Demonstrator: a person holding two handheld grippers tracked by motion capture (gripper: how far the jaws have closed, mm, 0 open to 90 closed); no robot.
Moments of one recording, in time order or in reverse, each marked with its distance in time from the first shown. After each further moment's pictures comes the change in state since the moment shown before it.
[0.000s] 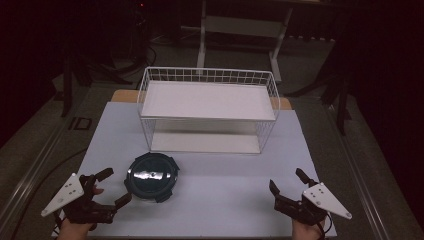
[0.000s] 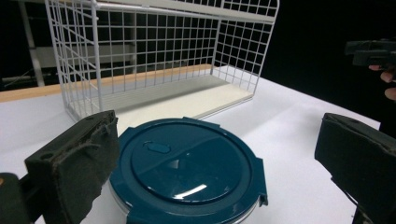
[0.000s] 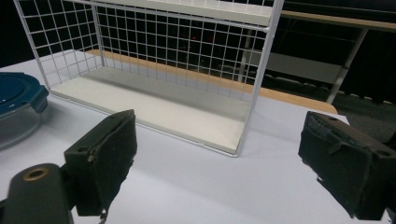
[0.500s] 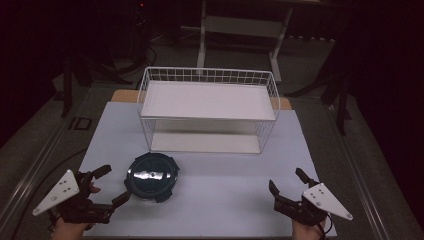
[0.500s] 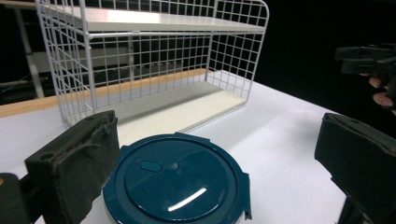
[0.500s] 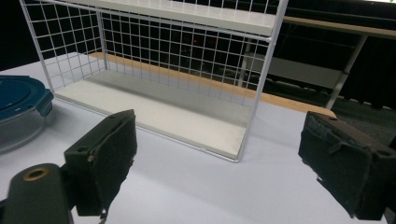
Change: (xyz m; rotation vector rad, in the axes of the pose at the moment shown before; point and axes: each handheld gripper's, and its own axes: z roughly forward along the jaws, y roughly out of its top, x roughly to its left) left arm -0.008 0.029 -0.008 0.021 -0.025 0.026; right arm 0.003 0.005 -0.002 -0.007 0.007 -0.013
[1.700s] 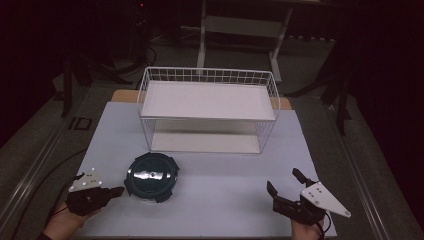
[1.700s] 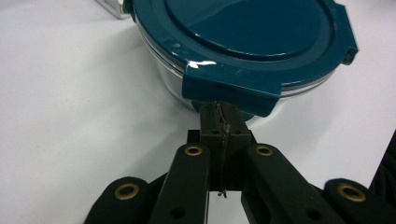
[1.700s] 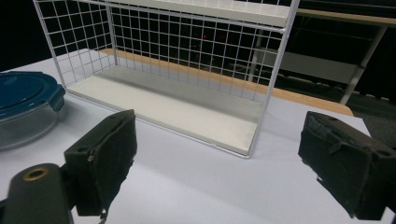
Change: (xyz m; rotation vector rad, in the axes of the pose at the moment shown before) left arm 0.047 -0.050 0.024 0.543 0.023 -0.009; right arm 0.000 -0.002 0.003 0.016 0.039 0.011
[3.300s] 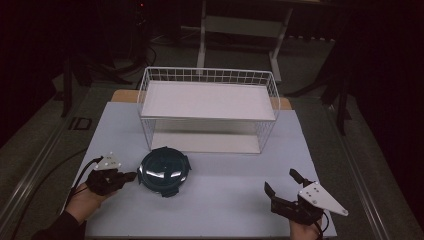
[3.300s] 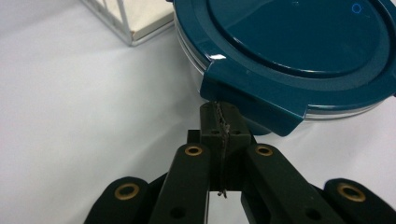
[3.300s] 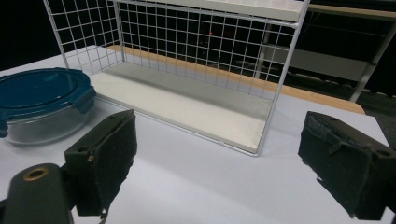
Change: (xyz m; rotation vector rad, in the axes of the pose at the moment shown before) left arm 0.013 0.042 0.039 0.046 0.035 0.005; right arm 0.002 -0.001 0.003 0.013 0.028 0.001
